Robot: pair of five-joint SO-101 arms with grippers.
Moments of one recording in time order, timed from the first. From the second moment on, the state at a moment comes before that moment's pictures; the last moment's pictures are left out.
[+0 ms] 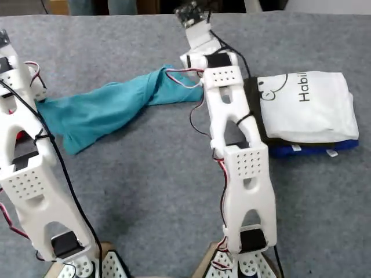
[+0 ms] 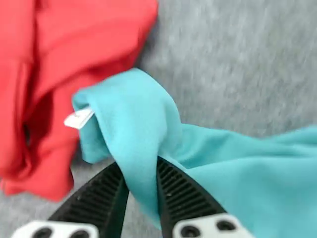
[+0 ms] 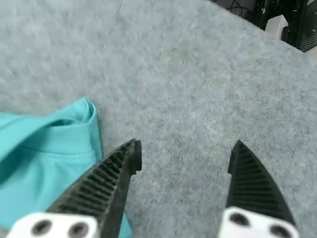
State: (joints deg) left arm -28.7 35.4 -40.2 81.5 6.9; right arm -10.2 52.3 -52.2 55.7 16.6
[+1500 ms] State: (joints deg) left arm -37.6 34.8 -29.8 78.0 6.8; right arm -35.0 68.2 -92.7 100.3 19.6
